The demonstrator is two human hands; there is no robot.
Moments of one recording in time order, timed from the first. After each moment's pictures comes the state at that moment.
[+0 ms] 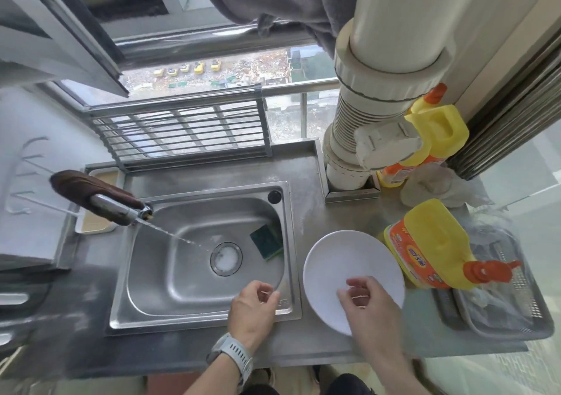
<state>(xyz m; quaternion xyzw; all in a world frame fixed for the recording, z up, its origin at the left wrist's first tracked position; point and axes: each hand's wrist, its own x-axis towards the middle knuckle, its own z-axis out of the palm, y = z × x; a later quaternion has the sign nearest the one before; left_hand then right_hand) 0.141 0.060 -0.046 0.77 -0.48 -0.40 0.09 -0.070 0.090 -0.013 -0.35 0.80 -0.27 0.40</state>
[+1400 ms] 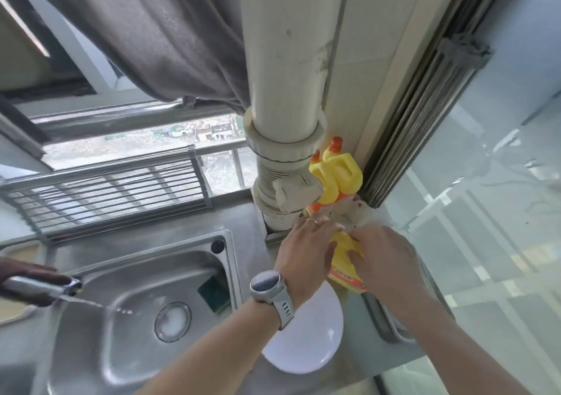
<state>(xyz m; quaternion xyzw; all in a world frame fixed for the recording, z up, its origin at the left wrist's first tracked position) -0.055 -0.044 0.092 0.41 -0.85 -0.26 0.20 -0.193 0.020 0.137 -0.58 0.82 -0.02 0.06</state>
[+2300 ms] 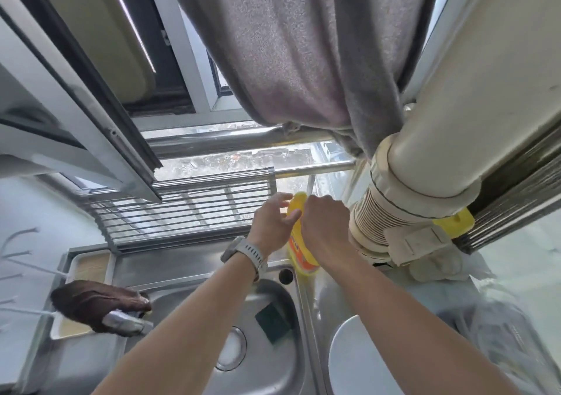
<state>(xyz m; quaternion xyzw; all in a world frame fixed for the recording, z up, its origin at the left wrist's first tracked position) 0.130 -0.248 0.080 0.59 -0.62 -0.47 0.20 0.022 -0.212 0.129 -0.64 0.77 0.00 0.04</state>
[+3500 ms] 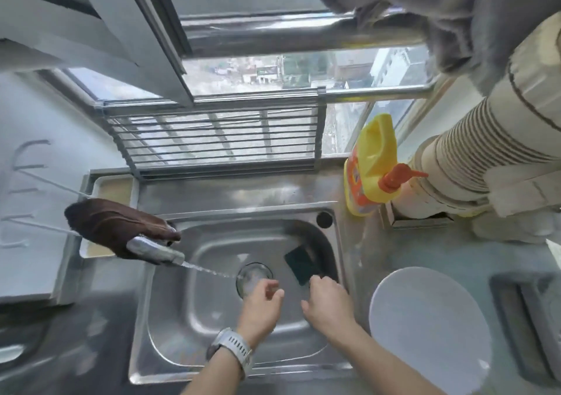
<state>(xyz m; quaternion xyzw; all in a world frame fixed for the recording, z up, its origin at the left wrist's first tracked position) 0.253 -0.052 -0.090 0.71 -0.40 -0.57 0.07 0.103 -0.058 -0.082 -0.60 0.71 0.13 0.34</state>
